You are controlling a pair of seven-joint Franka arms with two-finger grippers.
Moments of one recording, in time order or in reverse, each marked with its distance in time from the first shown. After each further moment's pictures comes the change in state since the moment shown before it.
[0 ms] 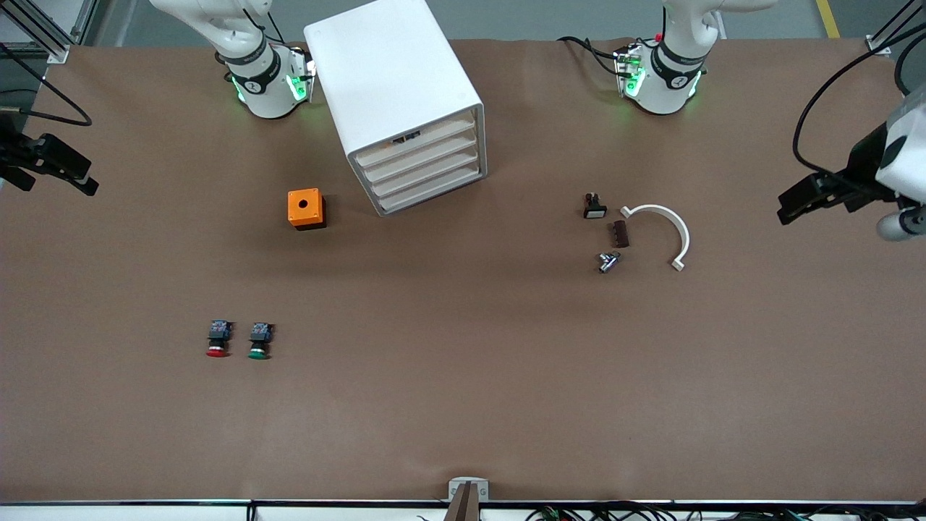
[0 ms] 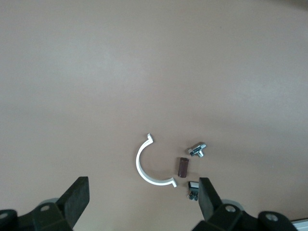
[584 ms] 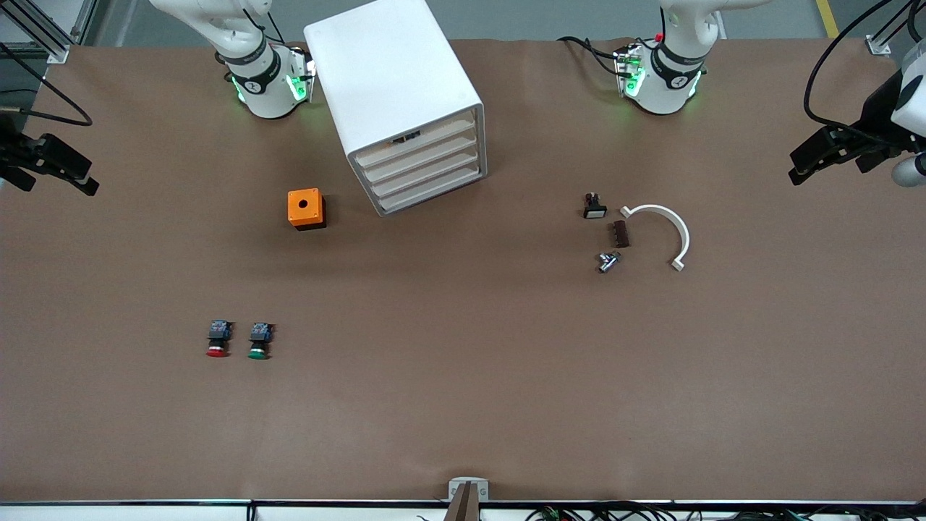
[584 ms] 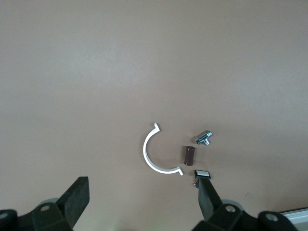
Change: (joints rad) left arm 0.117 -0.114 -0.109 -0.111 0.000 0.001 0.014; right arm 0.000 0.000 0.001 0.000 0.000 0.000 0.000
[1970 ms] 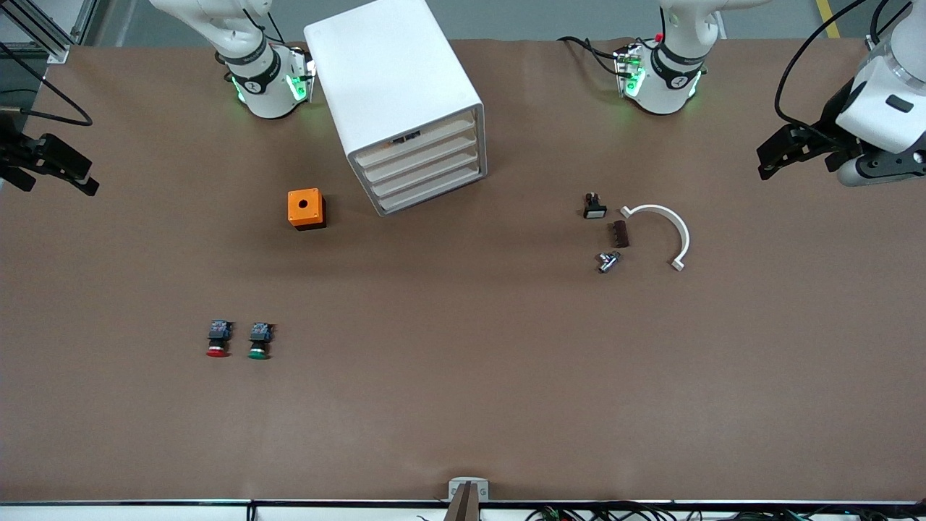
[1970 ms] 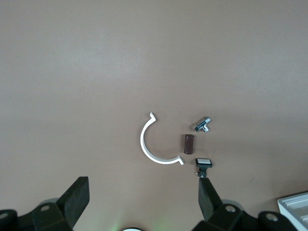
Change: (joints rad) left arm 0.011 -0.022 -0.056 -0.061 0.000 0.000 0.042; right arm 0.000 0.000 0.000 0.000 0.000 0.001 -0.002
